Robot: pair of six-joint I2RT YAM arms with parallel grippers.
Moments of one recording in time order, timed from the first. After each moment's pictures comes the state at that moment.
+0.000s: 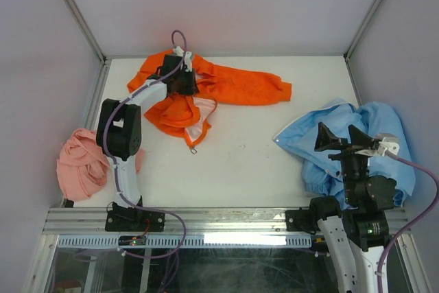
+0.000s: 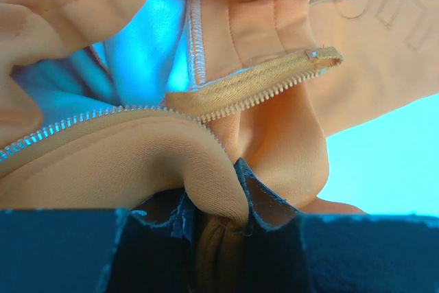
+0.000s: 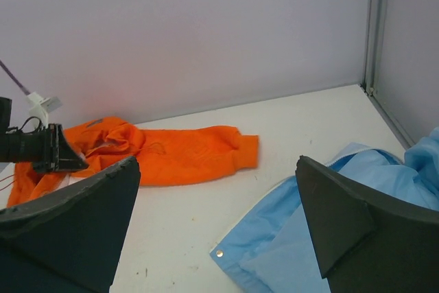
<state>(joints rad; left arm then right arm) -0.26 2.03 1.52 -0.22 0.20 -0.19 0.16 0.06 0.64 -0.36 0.14 0.21</state>
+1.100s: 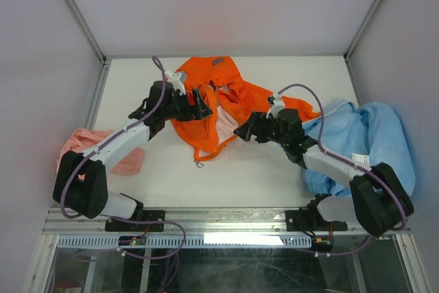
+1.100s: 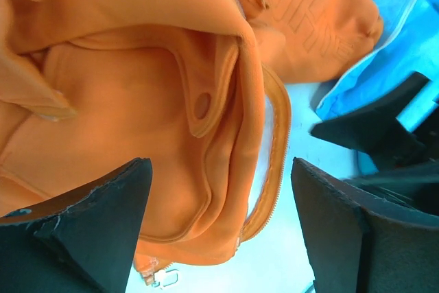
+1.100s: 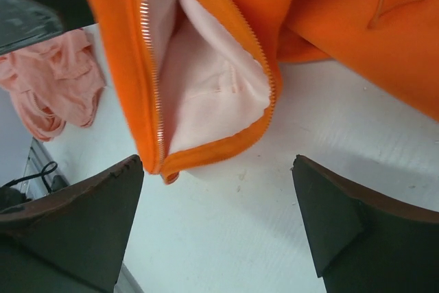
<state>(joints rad) -0.40 1.39 0.93 -0.06 0.32 -0.53 0.50 1.19 0.55 0.25 -0.33 0.59</state>
